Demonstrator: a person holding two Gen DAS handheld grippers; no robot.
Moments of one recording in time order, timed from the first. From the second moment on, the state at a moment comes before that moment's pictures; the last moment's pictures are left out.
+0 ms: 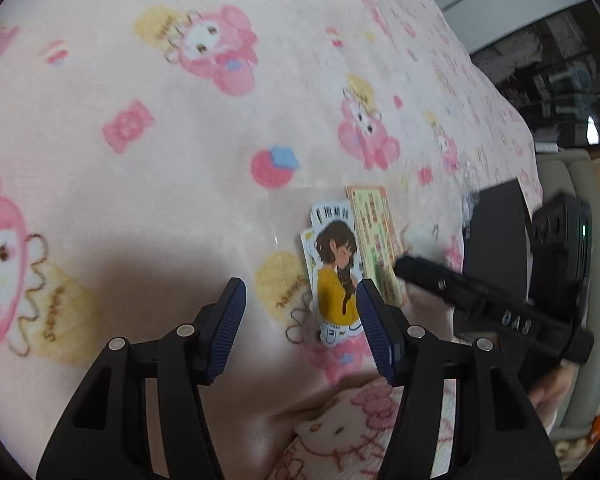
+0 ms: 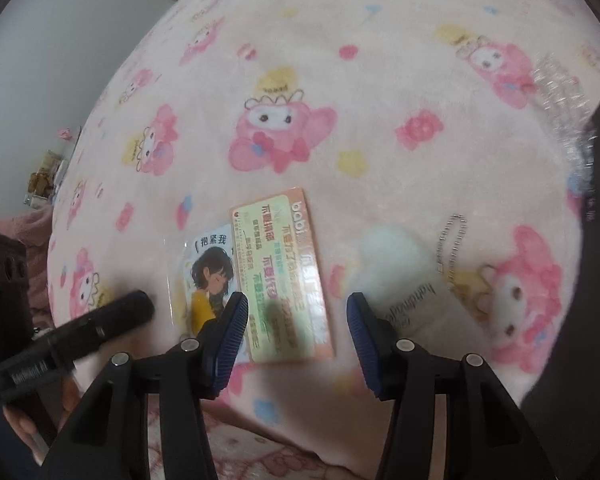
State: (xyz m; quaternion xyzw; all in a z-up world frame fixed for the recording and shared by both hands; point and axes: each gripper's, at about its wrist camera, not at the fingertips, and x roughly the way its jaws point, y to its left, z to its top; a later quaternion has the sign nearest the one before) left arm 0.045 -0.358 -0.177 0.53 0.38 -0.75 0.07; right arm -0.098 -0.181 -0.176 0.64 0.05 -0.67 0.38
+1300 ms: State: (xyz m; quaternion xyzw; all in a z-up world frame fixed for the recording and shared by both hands) left arm 0.046 -0.296 -0.076 0.46 0.34 -0.82 -0.02; right arm -0.065 -0.141 -0.088 0.57 0.00 -0.66 0.48
